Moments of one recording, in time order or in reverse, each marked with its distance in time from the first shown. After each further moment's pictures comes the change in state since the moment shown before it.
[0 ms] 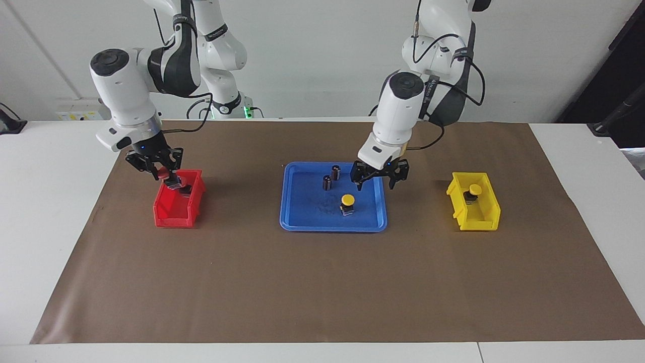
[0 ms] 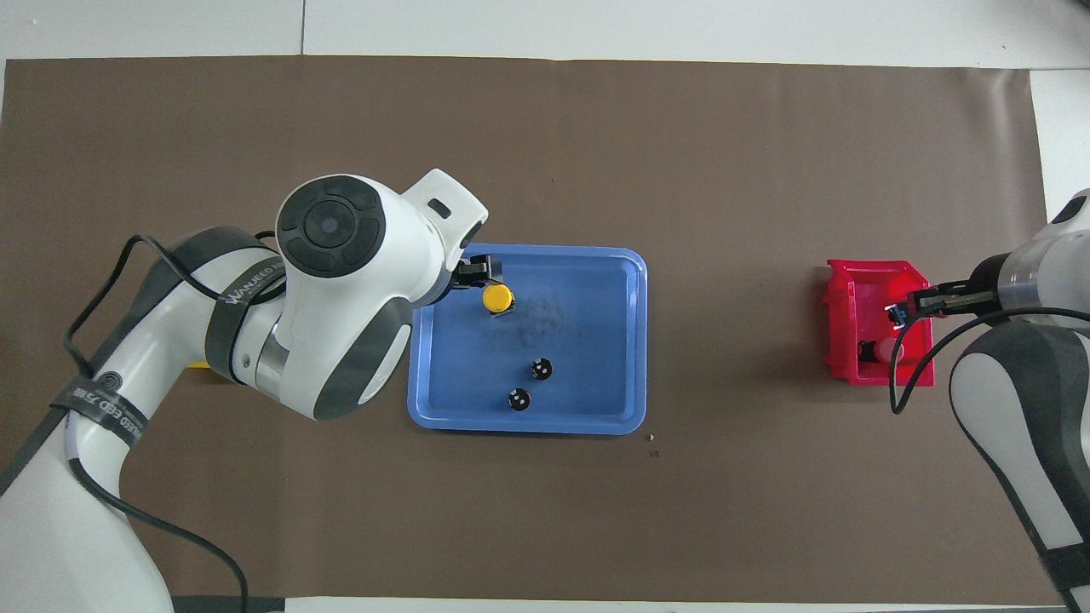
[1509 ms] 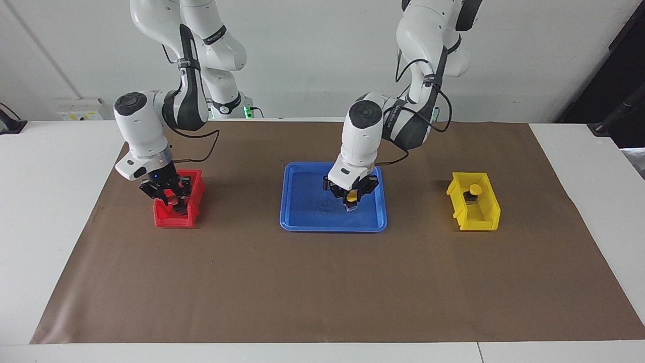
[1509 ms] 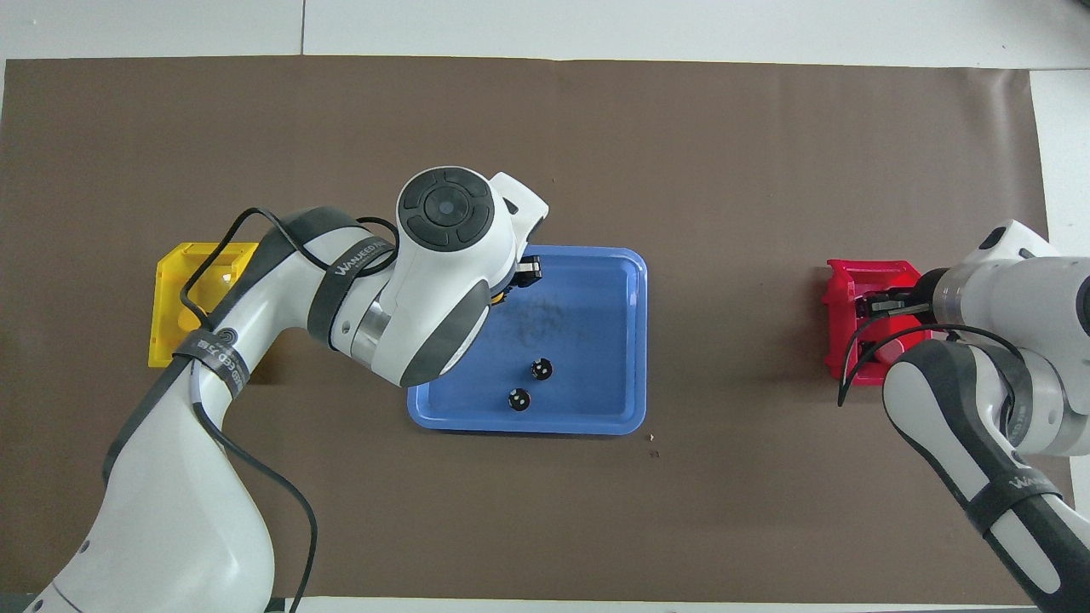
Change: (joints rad) left arm -0.044 0.152 0.026 0.230 0.000 -0.171 -0.101; right arm -0.018 0.138 0.007 -0.150 0.001 0.368 -0.015
